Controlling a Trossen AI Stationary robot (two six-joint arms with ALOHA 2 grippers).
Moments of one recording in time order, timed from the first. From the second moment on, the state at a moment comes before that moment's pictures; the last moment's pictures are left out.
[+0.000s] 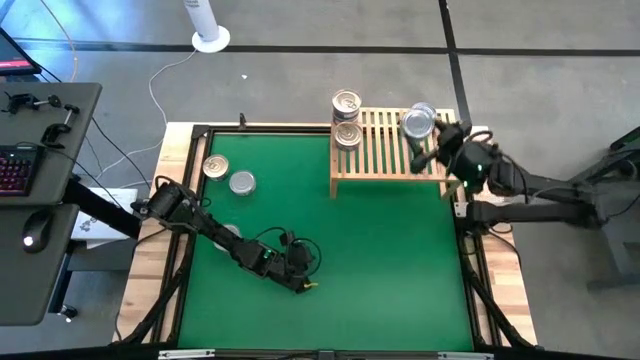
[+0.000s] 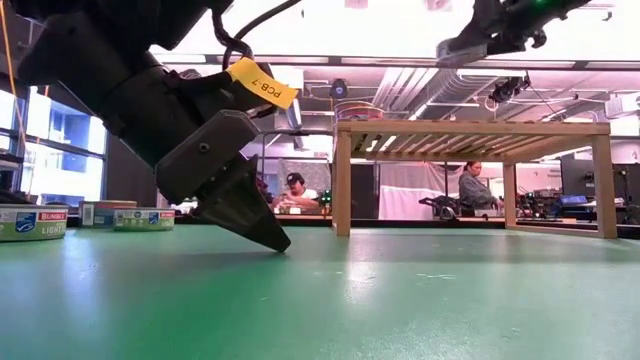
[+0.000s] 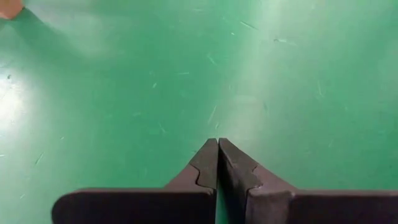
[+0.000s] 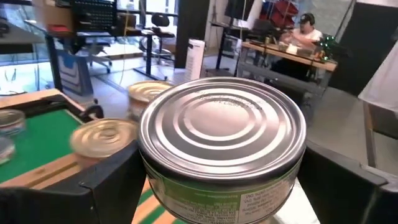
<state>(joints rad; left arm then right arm) -0.47 1.94 0.93 0.08 -0.59 -0.59 -0.24 0.68 0.72 -0.18 0.71 -0.07</state>
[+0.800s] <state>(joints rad) -0.47 1.94 0.93 0.16 -0.62 -0.50 -1.01 0.90 0.72 -0.15 0.12 0.04</state>
